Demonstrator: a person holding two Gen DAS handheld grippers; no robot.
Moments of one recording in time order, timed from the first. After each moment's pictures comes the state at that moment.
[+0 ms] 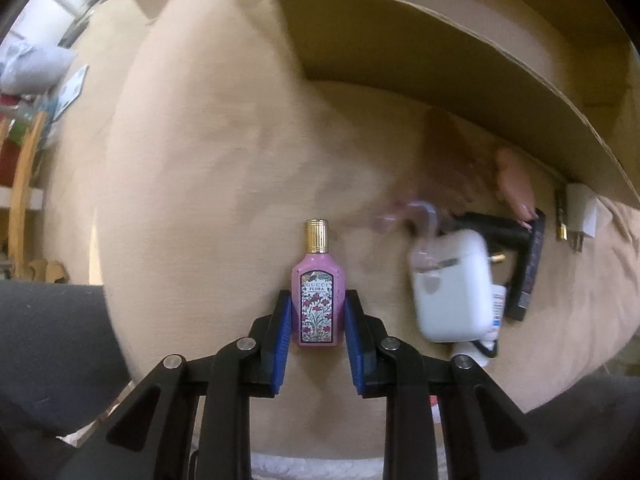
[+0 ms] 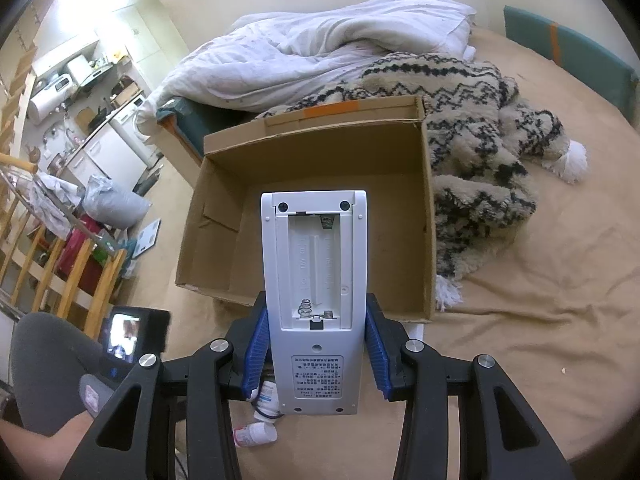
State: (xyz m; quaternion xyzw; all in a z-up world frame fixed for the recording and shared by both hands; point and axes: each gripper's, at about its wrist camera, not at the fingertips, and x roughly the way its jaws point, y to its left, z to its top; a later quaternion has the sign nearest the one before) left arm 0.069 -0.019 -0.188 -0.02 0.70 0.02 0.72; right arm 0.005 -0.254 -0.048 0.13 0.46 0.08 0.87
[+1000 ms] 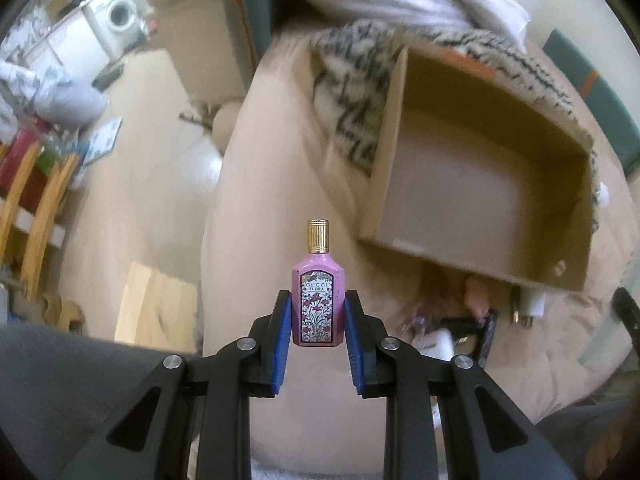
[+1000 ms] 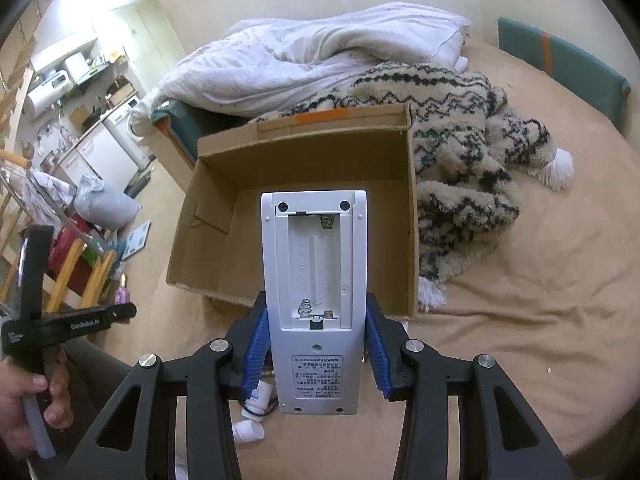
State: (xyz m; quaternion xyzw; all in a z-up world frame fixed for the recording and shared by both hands) left arm 0.073 0.022 -0.046 -0.02 0.57 0.03 0.82; right arm -0.004 -0.259 -0.042 0.12 0.44 0.07 0.89
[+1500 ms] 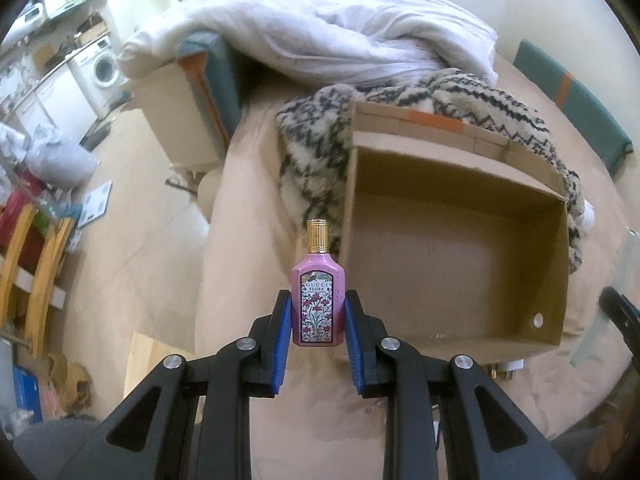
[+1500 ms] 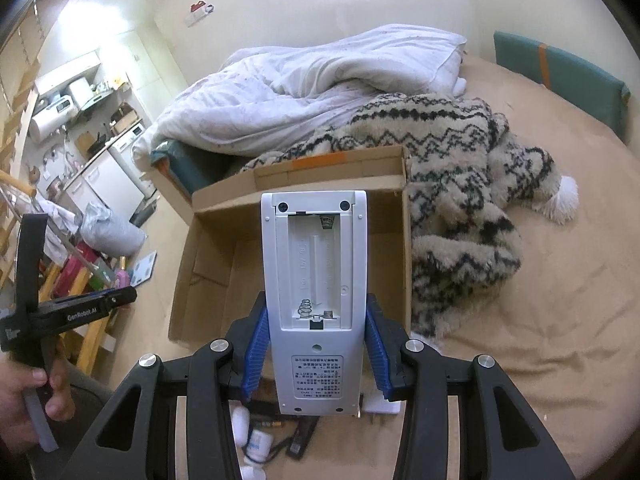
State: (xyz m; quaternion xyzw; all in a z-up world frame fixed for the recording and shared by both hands) left arm 0.132 -0.016 -0.013 0.02 0.50 -0.01 0.86; right arm 0.040 -0.279 -0.024 0.14 0.40 0.08 0.90
